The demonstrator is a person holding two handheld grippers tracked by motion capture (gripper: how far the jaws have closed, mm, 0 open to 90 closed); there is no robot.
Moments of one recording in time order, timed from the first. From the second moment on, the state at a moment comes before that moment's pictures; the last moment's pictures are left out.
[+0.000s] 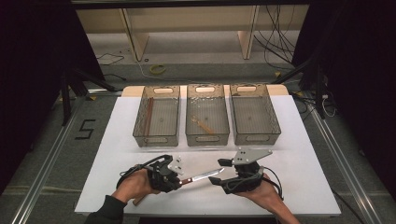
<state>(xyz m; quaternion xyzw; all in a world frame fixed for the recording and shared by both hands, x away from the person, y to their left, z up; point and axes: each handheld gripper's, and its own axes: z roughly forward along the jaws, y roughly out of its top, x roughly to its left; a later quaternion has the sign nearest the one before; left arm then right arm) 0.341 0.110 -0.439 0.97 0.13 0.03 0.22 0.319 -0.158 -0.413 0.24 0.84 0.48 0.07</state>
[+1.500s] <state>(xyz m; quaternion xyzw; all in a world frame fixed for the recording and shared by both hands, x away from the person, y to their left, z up) 0.316 0.059 -0.433 0.97 0.03 0.02 0.22 0.309 -0.109 -0.447 0.07 0.95 0.29 0.05</state>
